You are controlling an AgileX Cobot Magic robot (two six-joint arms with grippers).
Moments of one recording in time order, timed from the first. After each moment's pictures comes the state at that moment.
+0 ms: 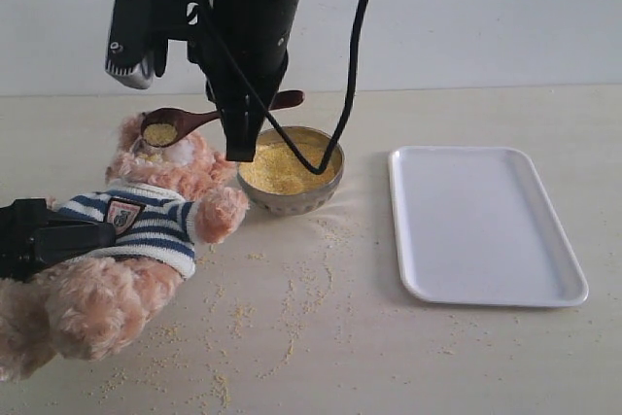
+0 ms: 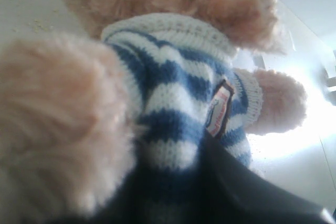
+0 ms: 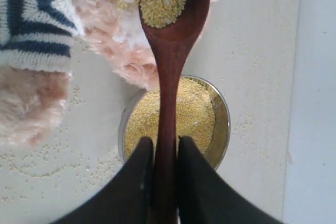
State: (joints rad) left arm 0.25 1.62 -0.45 -1.67 0.95 1.61; right arm 0.86 2.02 -1.93 -0.16 1.04 -0.78
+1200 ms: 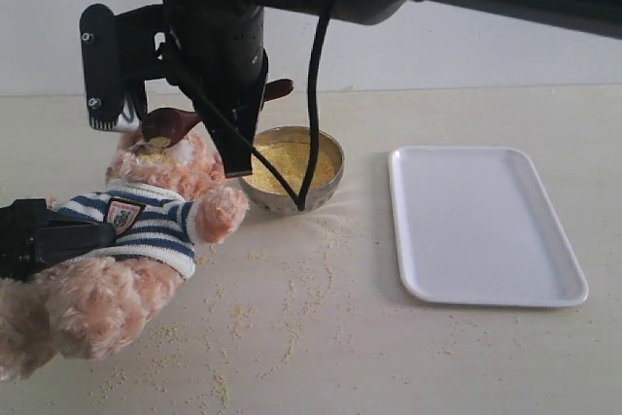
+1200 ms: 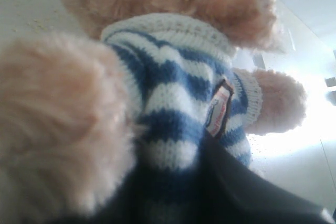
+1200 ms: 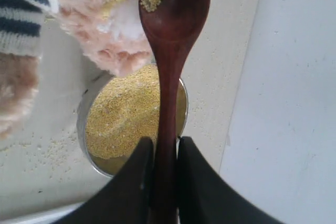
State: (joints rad) left arm 0.25 1.62 -0.45 -1.67 0.95 1.61; right arm 0.97 2.02 -1.88 -0.47 1.00 -0.69
